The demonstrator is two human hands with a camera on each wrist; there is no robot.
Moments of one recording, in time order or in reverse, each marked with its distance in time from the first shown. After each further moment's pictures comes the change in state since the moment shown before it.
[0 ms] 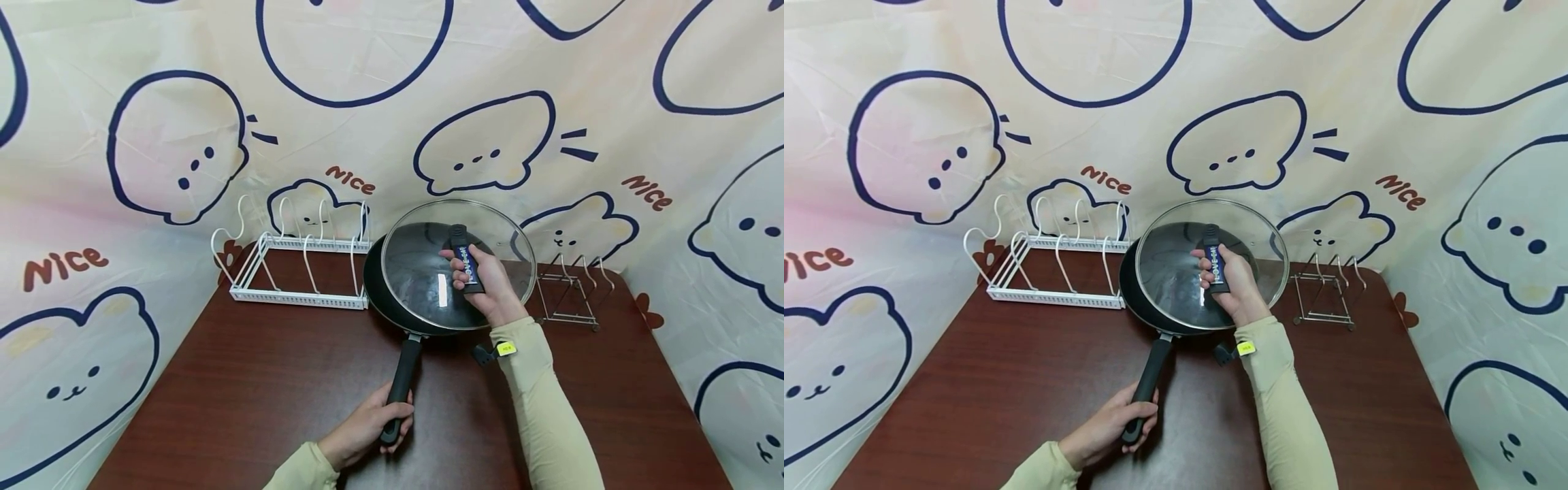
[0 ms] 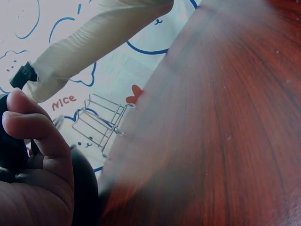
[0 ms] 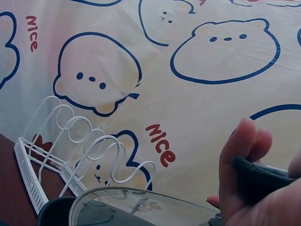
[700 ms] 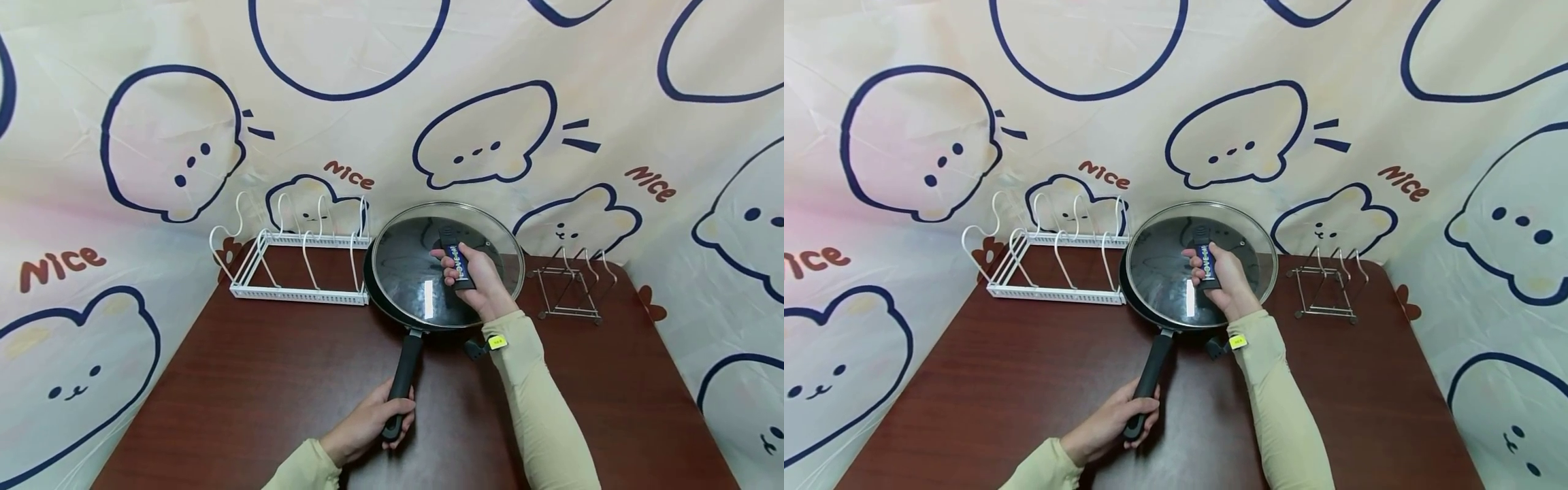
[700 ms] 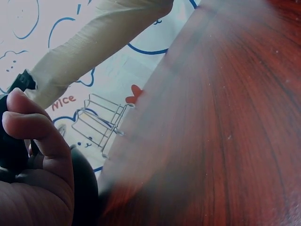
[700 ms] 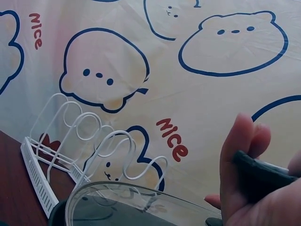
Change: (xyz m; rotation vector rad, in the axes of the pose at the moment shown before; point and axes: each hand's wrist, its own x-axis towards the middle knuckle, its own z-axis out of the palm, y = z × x) left_hand -0.001 0.001 0.001 0.011 0.010 -0.007; right_hand 0.015 0.012 0.002 -0.015 0.049 0.019
